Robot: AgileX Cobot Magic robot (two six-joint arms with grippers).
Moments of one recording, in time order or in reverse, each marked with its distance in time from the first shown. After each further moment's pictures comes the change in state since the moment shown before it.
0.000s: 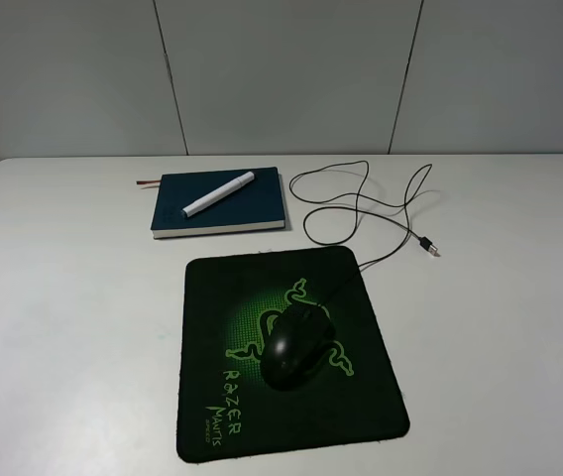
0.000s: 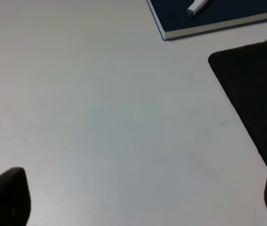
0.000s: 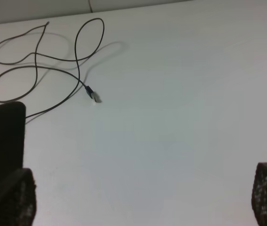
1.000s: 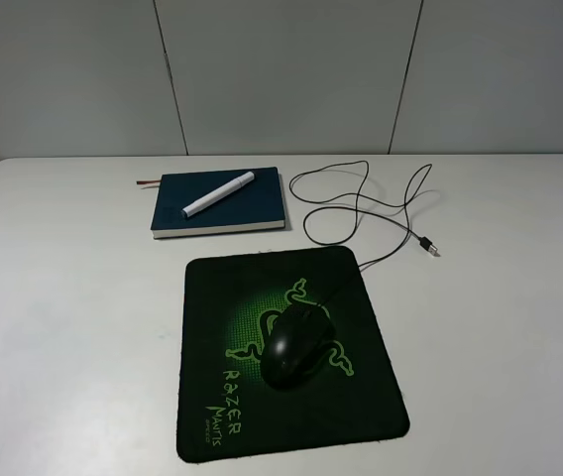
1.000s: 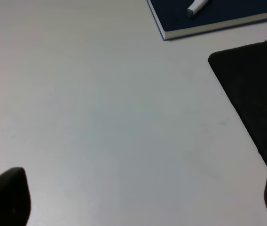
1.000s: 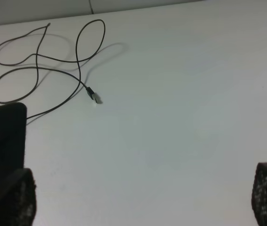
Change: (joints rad) left arm 0.000 0.000 0.000 0.000 0.000 0.000; right arm -0.003 -0.002 0.000 0.005 -0.001 -0.004
